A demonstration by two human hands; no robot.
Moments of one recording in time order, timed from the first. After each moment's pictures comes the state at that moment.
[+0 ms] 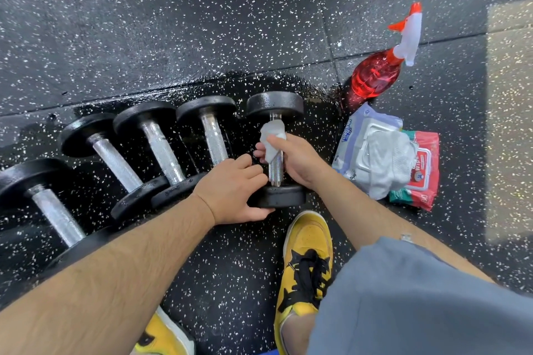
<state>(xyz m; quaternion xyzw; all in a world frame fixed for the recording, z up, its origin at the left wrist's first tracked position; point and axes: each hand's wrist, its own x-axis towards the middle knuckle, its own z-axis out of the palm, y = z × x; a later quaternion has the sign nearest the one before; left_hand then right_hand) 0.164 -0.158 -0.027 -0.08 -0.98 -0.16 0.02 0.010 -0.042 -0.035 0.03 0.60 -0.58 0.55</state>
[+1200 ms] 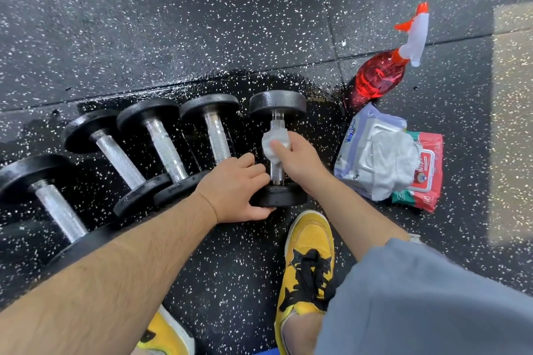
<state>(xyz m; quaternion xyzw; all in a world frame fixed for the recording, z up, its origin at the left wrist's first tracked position) 0.164 -0.158 -0.026 -0.08 -0.99 -0.15 0.01 0.022 -0.039 -0.016 -0.08 0.80 -0.40 0.44</state>
